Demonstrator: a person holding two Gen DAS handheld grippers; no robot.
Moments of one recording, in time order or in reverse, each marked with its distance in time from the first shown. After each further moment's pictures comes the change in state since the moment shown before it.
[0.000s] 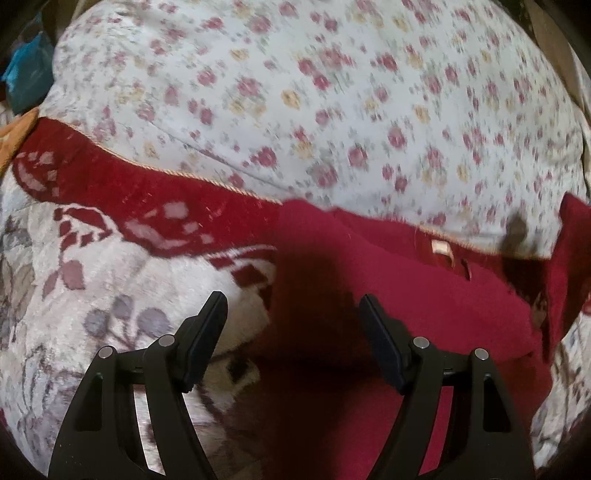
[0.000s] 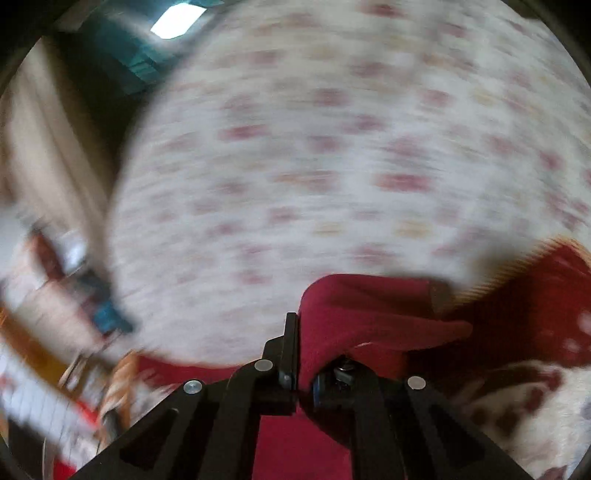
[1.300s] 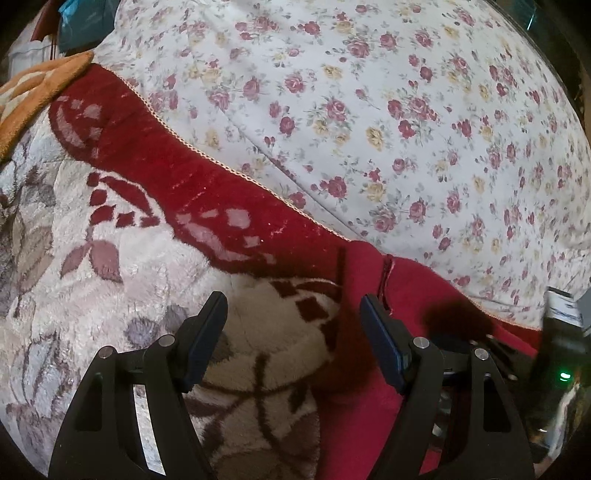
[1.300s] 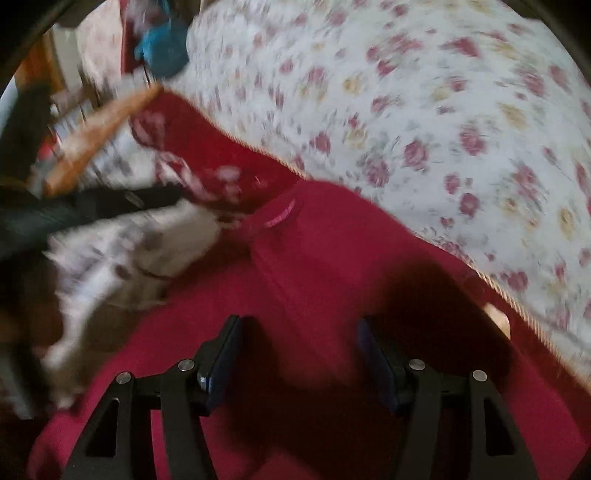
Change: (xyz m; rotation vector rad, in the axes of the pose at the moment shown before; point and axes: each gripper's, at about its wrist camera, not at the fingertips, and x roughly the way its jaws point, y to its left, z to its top) left arm 0.001 0.057 0.014 -0.234 -0.002 0.009; right arm 0.289 0.197 -0.213 -0.714 0.525 -0.183
